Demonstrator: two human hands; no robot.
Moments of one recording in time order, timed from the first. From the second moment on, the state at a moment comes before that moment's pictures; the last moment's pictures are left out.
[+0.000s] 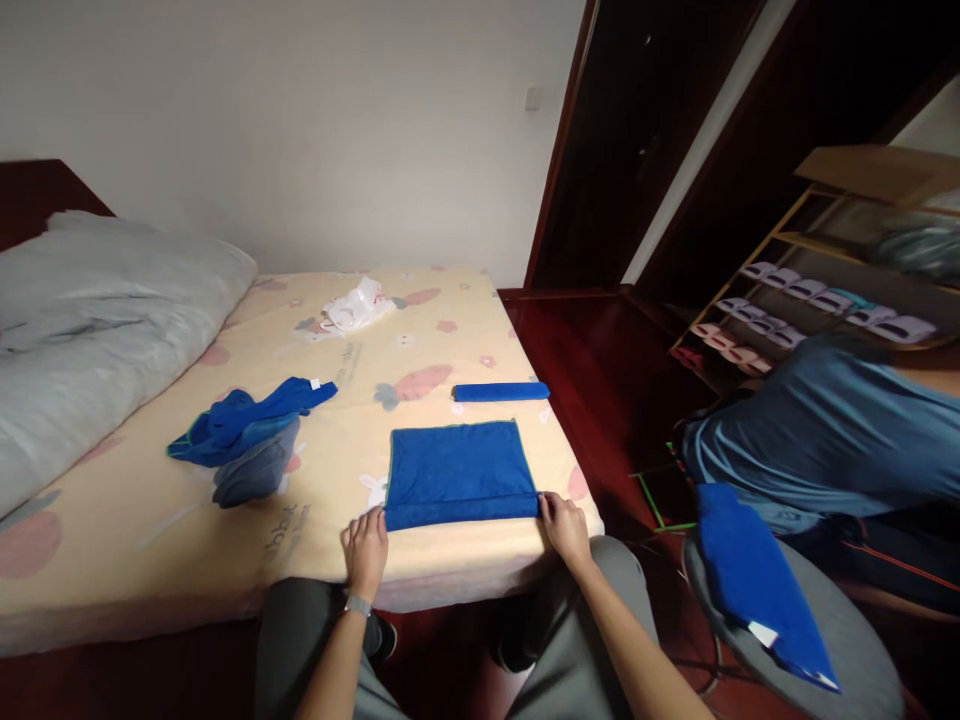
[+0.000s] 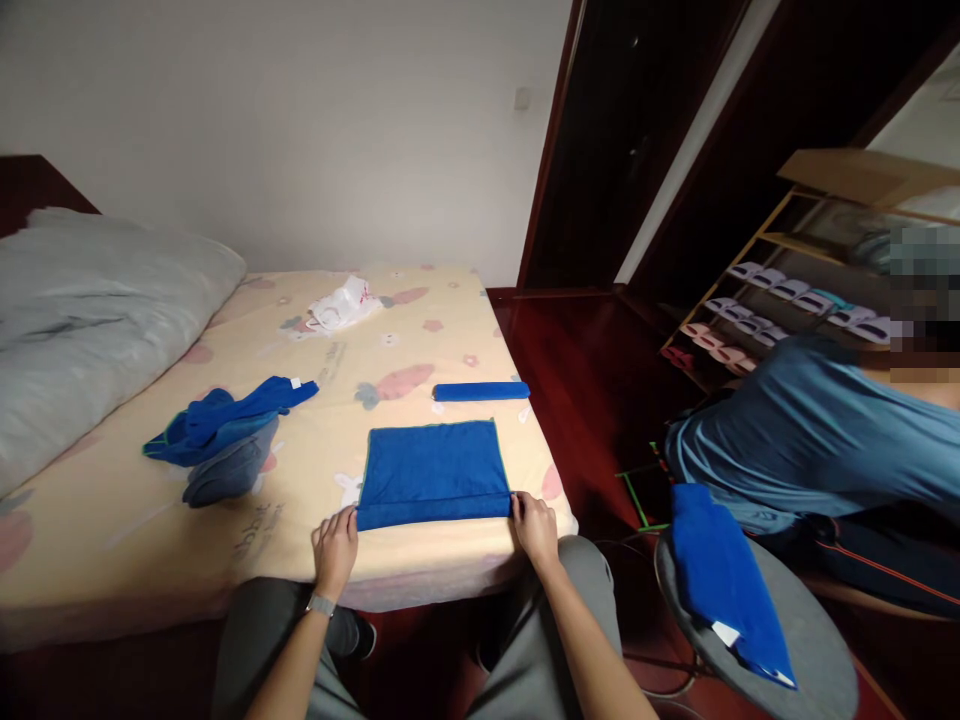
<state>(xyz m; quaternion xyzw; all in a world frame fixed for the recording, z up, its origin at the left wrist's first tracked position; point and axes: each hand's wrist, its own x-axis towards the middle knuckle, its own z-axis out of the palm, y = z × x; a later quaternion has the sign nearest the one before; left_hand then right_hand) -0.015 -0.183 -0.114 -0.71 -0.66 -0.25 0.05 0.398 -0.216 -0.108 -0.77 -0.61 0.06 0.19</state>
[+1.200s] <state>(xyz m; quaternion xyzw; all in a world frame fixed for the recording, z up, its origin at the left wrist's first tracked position) 0.058 -0.201 -0.091 -0.89 -0.44 -0.12 0.03 0.262 -0.240 -0.095 -0.56 -0.79 -0.01 0.23</state>
